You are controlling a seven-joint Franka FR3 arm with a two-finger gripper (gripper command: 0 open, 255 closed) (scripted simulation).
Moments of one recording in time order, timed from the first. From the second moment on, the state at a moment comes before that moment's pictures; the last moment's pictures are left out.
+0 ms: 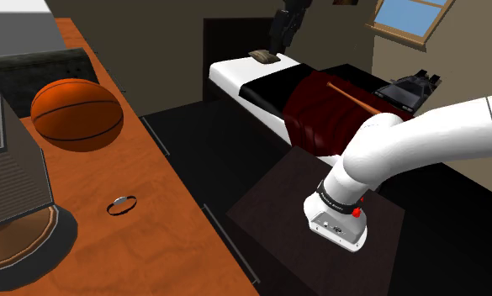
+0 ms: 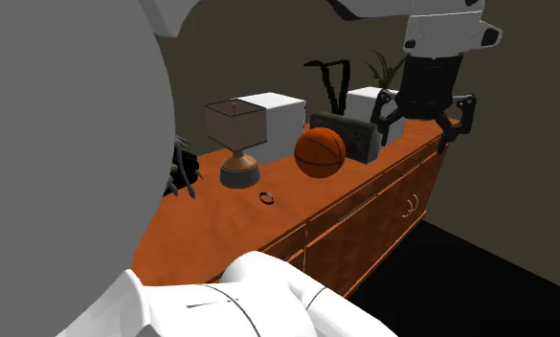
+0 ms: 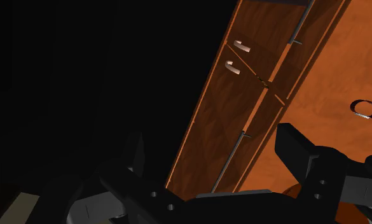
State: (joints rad) arm -0.01 -0.75 -0.01 -2.31 -0.03 1.65 -0.17
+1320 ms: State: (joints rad) arm 0.16 -0.26 0.14 -2.23 0.04 1.98 -0.26
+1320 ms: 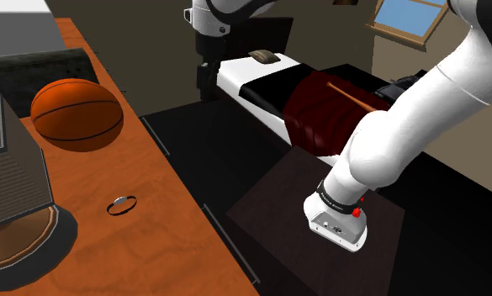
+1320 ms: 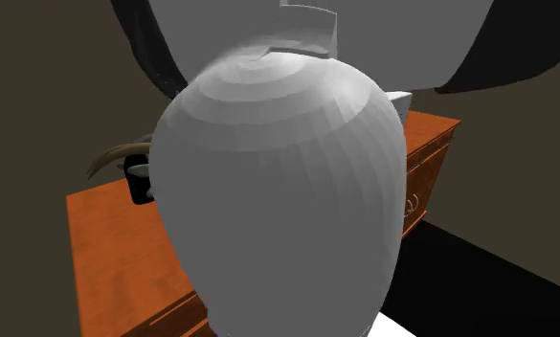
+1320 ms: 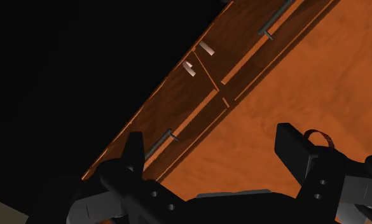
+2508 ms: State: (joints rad) arm 0.32 0.28 0.28 -1.93 -0.05 2.13 -0.31
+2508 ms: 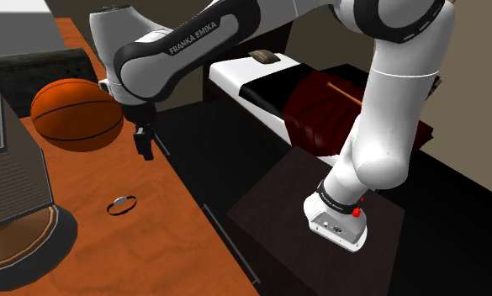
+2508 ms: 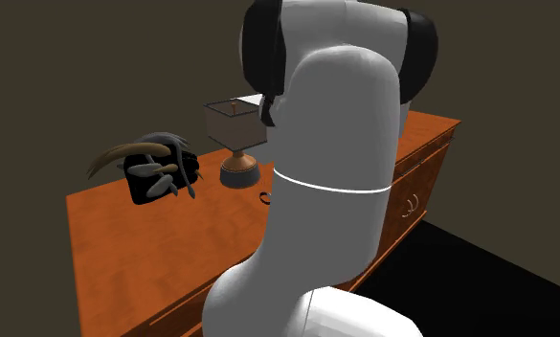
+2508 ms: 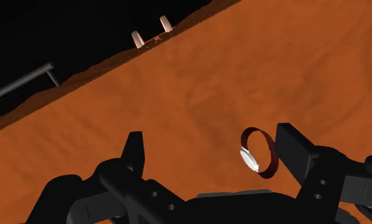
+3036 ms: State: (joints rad) arm 0.42 0.52 0.32 -1.76 -0.12 2.14 -0.32
